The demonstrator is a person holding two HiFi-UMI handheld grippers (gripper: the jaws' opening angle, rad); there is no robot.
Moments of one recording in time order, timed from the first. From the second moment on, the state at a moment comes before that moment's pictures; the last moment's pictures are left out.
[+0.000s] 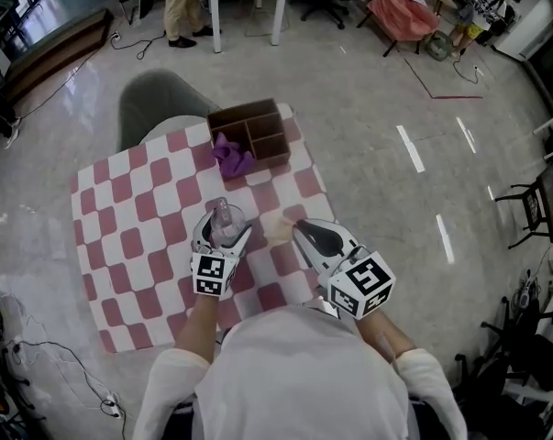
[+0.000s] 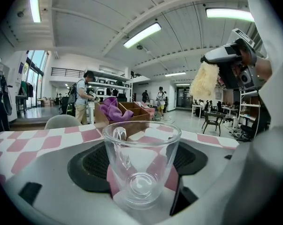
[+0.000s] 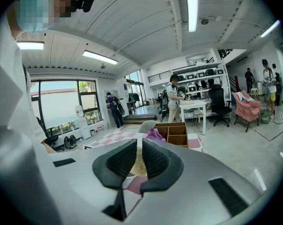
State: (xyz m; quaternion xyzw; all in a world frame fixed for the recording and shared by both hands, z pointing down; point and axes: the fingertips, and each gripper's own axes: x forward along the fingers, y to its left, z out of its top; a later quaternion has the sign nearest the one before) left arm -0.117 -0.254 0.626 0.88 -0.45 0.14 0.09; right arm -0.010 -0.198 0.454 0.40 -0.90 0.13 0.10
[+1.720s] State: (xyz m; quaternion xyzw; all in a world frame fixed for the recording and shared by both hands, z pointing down) left arm -0.139 -0.195 0.606 0.85 -0.50 0.15 0.09; right arm -0.026 -0.192 0.452 0.32 -0.94 0.13 0.09
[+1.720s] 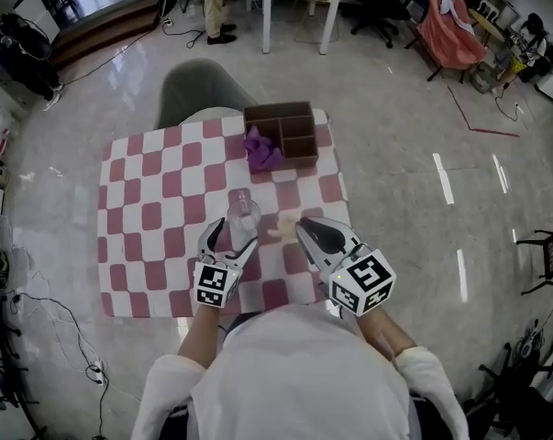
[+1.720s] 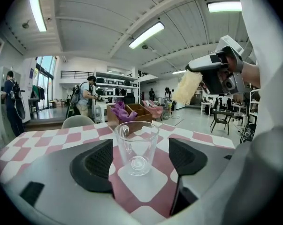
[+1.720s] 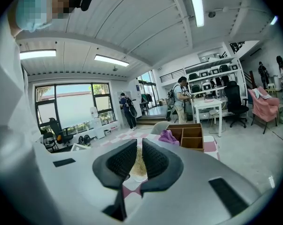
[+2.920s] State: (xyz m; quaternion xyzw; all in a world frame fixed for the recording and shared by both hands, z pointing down) left arm -0.137 -0.140 0.487 0.81 -0.58 0.12 0.00; right arm -0.036 -0.176 0.445 0.27 -0.96 0.08 0.06
